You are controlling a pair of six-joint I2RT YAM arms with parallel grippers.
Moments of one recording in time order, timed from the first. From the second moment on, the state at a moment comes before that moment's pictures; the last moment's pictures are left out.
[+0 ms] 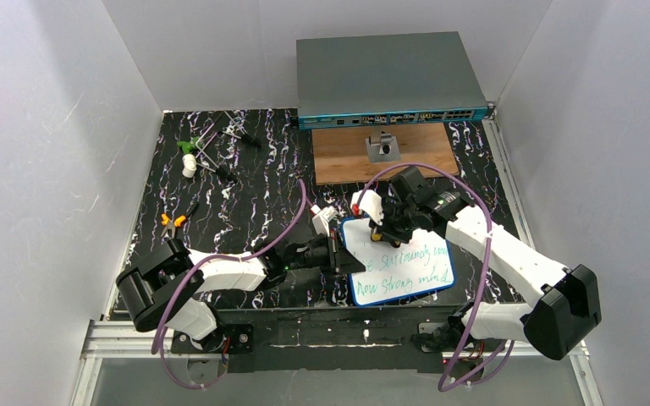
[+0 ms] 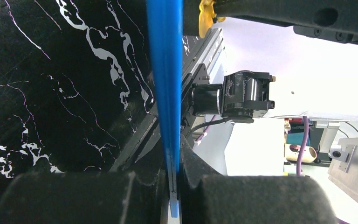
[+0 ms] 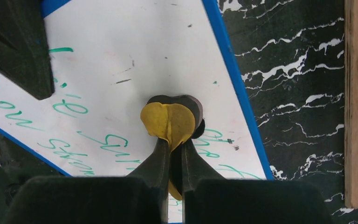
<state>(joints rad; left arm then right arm) -0.96 1.45 0.50 0.61 0.37 -1.04 0.66 1.26 1.05 -0.85 -0.28 -0.69</state>
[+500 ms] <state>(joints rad) -0.96 1.45 0.51 0.59 0.40 -1.03 0.63 1.16 0.94 -0.85 -0.35 -0.74</state>
